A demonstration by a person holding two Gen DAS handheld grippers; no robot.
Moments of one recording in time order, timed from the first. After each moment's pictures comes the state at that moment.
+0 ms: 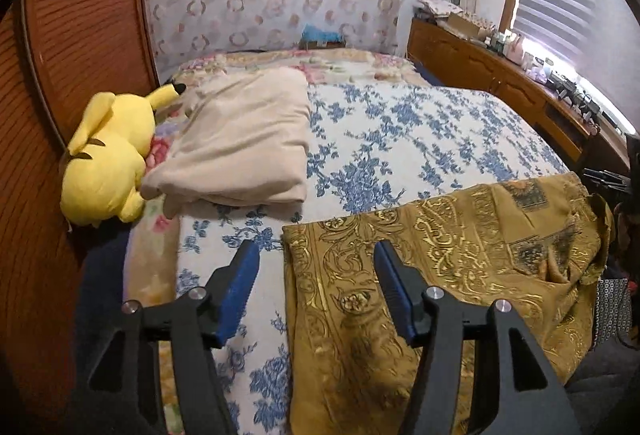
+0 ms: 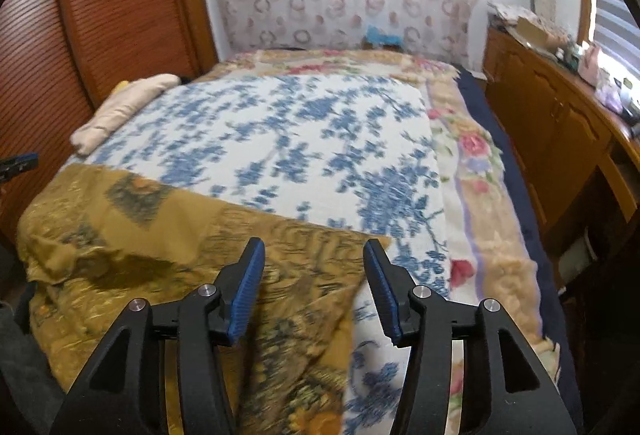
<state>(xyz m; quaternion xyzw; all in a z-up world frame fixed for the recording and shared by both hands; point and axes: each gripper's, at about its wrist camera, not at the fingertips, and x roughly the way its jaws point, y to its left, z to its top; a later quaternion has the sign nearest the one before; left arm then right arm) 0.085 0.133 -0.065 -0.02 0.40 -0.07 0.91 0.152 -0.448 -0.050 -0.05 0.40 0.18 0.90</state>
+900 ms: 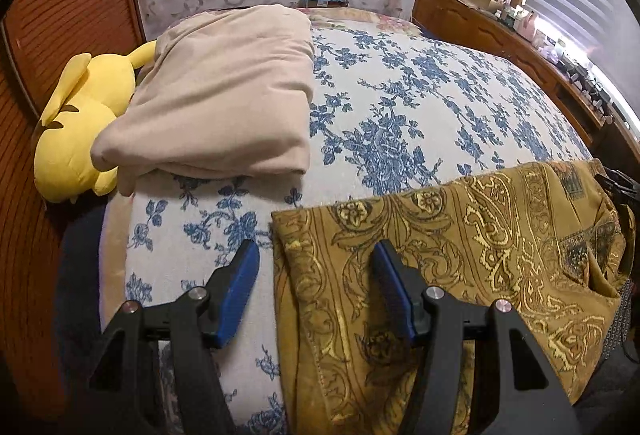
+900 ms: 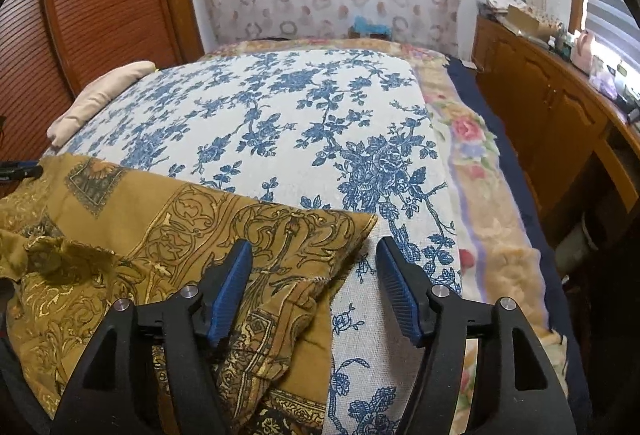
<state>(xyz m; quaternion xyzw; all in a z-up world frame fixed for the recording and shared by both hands) 0.131 0.133 -0.115 -0.03 0.46 -0.08 0.88 0.160 -0.449 -0.083 -0.05 0.40 0.17 0.90</state>
